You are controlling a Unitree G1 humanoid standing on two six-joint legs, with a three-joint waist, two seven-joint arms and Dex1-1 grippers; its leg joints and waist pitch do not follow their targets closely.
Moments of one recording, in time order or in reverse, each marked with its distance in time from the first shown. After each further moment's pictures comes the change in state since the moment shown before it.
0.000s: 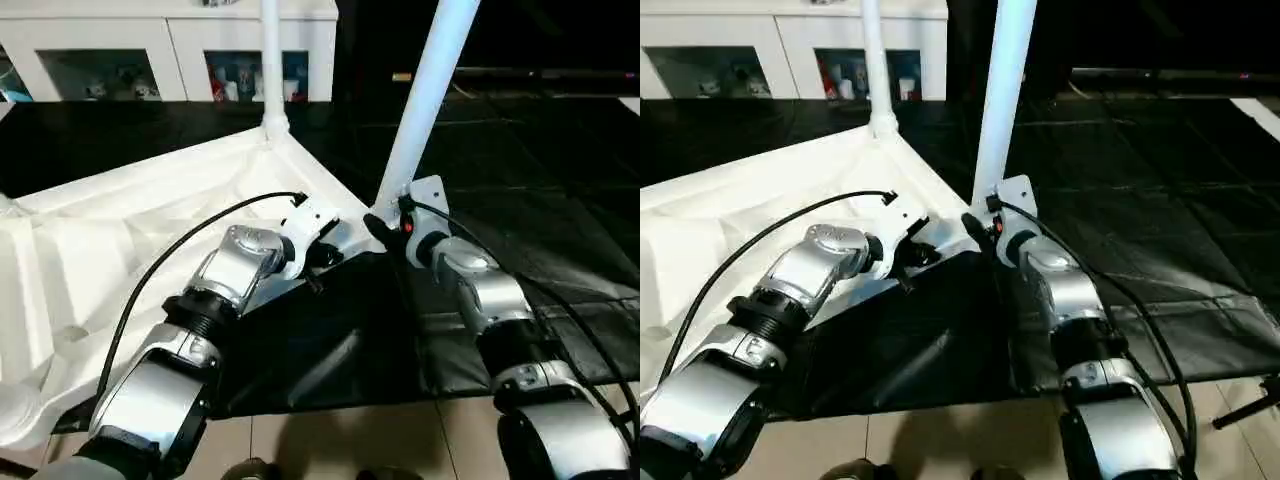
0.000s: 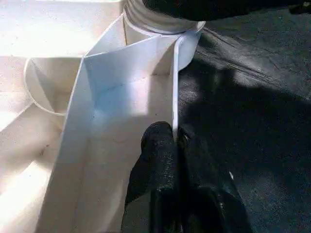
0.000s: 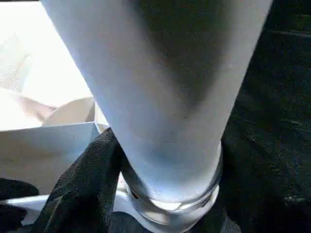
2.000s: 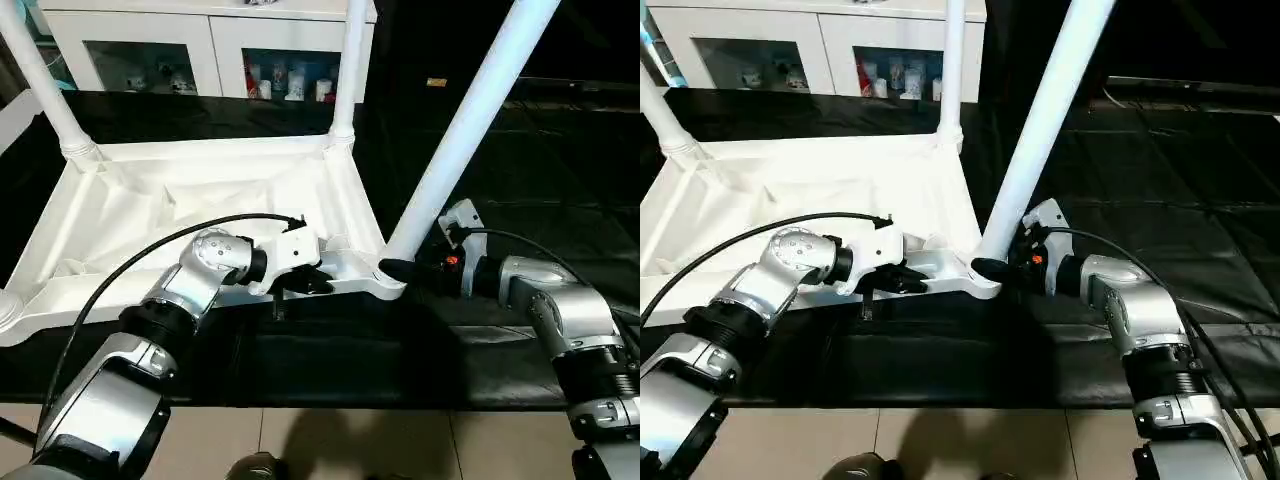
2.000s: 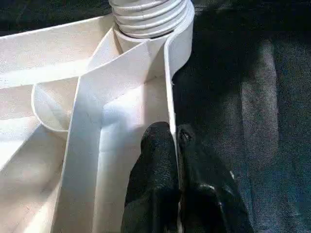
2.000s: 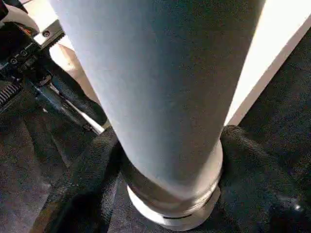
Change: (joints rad) left arm 0.059 0.188 -0.127 0.060 0.041 -0.552 -0.382; right arm 0.181 -0.293 0.045 -0.320 0.157 0.261 0.608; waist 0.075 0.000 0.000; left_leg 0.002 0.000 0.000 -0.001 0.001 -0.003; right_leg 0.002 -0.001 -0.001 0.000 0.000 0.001
